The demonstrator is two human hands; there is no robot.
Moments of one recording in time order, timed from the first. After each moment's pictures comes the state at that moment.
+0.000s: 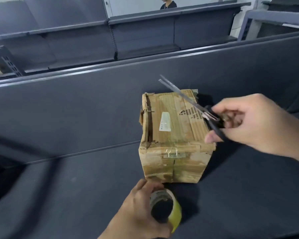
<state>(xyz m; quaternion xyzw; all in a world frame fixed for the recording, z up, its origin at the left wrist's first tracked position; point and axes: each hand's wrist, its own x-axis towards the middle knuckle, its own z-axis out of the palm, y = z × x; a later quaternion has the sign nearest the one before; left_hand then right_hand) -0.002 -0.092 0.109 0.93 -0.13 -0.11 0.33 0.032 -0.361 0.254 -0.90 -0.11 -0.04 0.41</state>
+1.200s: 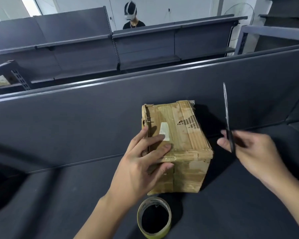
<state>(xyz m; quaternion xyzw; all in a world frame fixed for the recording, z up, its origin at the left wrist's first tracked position) 0.082 -0.102 0.136 0.83 -0.37 0.27 0.32 0.035 -0.389 0.166 -0.82 0.06 -0.18 0.55</state>
